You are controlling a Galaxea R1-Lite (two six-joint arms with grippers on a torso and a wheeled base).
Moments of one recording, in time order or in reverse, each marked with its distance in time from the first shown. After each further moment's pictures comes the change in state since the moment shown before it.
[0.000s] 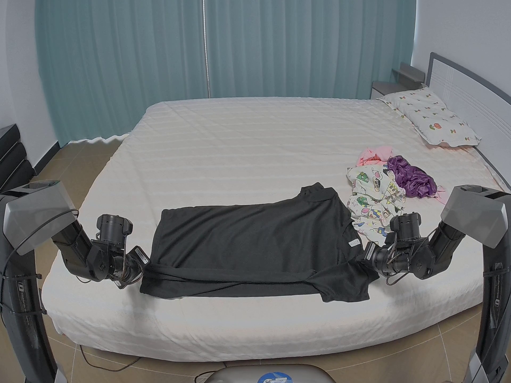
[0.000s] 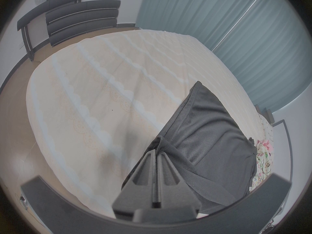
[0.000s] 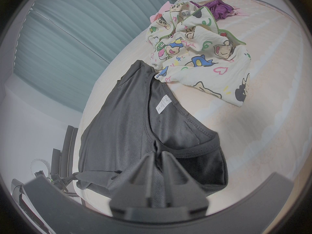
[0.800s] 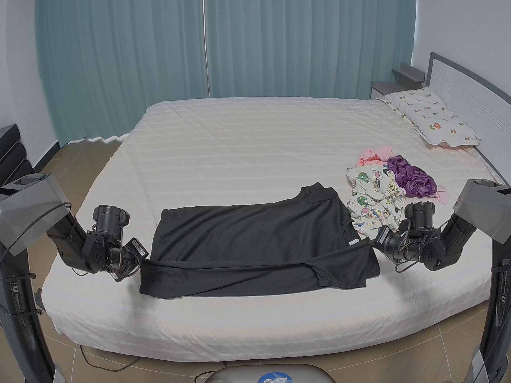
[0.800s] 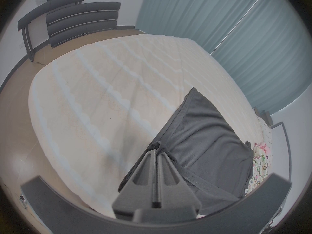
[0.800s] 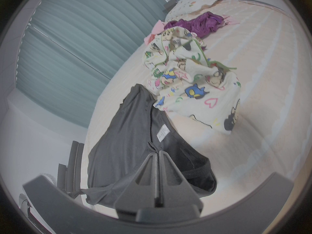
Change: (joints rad) left arm 0.008 -0.049 -0.046 0.101 0.001 0.002; right arm -0.071 -0.052 -0.005 -0.068 0.002 0.078
